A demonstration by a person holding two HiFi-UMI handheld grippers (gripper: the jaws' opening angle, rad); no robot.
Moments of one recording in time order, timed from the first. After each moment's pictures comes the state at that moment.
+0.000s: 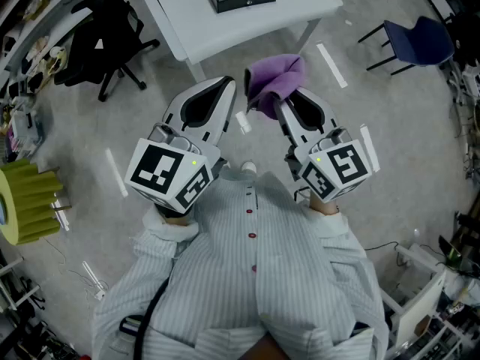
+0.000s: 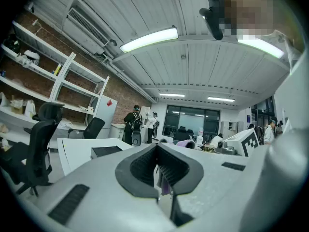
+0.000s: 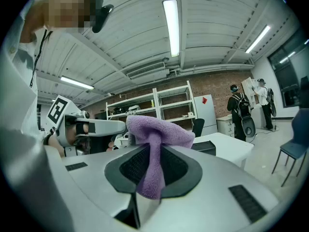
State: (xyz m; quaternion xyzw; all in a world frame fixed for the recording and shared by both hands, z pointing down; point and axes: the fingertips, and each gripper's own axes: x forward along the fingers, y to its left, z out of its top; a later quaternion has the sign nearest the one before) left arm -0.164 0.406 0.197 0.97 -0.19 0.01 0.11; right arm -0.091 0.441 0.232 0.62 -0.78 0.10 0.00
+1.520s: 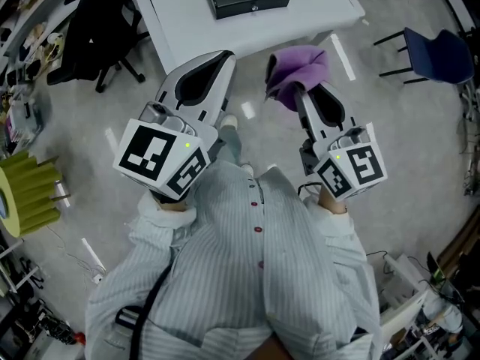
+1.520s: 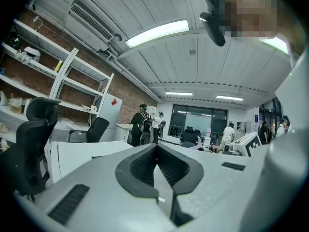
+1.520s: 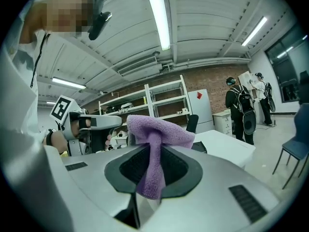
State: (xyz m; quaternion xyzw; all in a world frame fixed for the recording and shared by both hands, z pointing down) left arm -0.065 0.242 0.218 0.97 -0.23 0.01 0.12; right arm 0.035 0.301 0.267 0.62 -0.77 0.13 0.01
